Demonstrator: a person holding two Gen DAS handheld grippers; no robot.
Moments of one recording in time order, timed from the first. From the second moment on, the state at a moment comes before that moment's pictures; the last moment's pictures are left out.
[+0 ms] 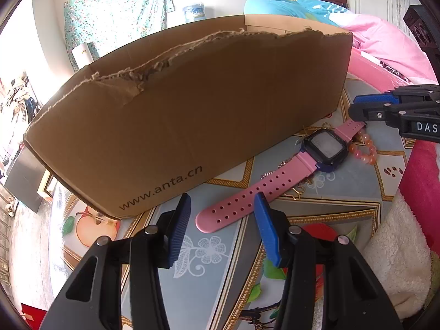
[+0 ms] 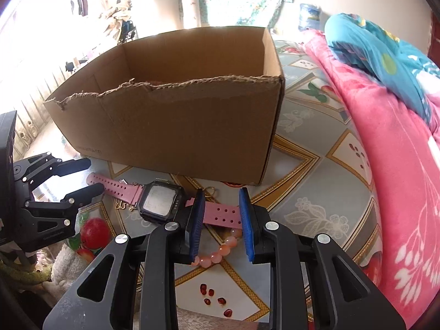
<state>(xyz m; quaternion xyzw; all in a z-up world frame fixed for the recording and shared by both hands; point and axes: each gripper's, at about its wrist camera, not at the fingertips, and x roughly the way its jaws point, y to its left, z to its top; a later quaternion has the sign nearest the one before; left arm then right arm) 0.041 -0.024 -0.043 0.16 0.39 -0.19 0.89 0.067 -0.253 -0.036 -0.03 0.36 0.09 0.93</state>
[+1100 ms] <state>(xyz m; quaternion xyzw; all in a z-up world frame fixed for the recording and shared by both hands) 0.042 -0.022 -0.042 0.16 0.39 -0.19 0.89 0.045 -0.211 -0.034 -0.13 0.34 0.15 0.92</state>
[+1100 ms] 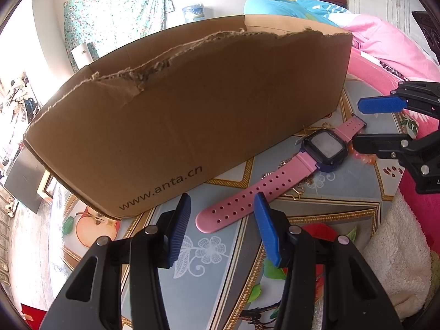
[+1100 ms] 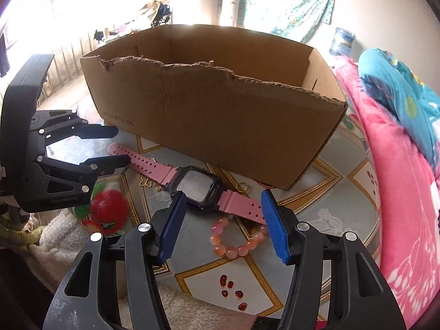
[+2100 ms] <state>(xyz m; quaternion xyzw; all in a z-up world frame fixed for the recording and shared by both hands) 0.034 -0.013 -0.044 0.16 0.37 -0.21 0.89 0.099 -0.174 -0.035 -0.27 0.39 0.28 0.83</state>
